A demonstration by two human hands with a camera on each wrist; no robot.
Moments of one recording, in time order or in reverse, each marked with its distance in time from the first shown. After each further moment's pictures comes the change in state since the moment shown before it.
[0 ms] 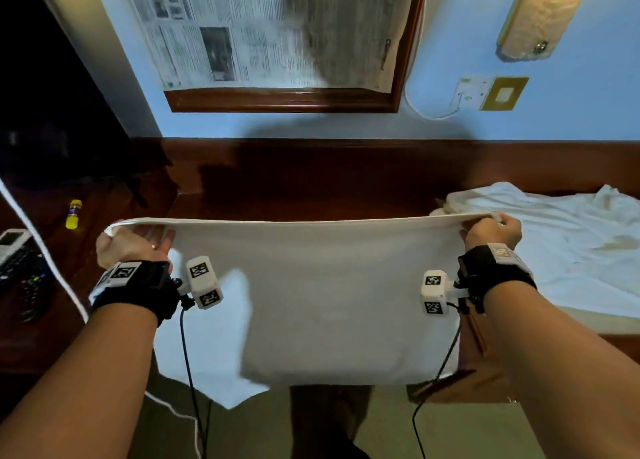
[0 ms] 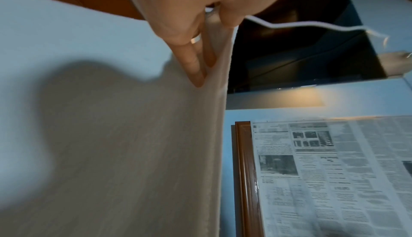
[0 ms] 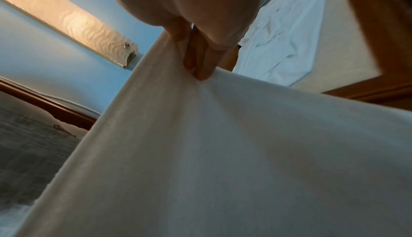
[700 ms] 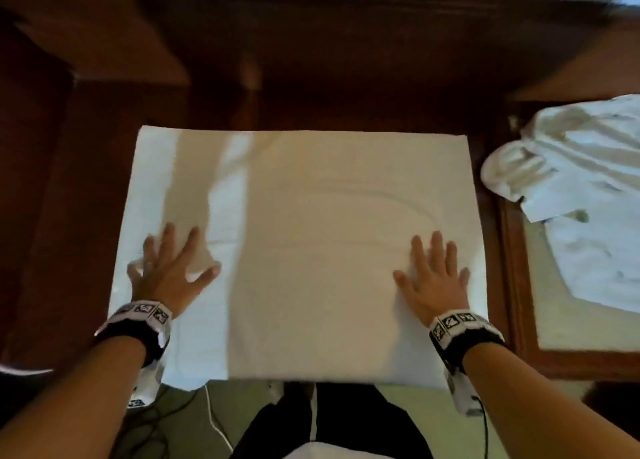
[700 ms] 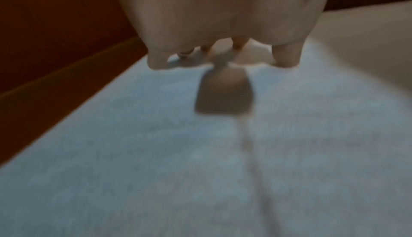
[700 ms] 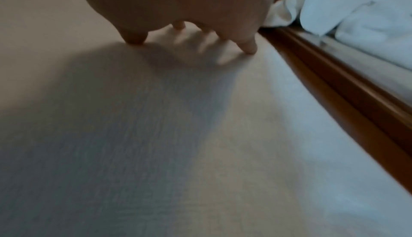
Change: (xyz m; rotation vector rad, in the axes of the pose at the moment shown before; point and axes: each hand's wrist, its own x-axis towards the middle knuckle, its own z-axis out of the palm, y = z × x) left_hand 0.162 -0.214 -0.050 2.241 -0.699 0.076; right_hand 0.032 0.209 0.058 -1.614 -1.043 -0.353
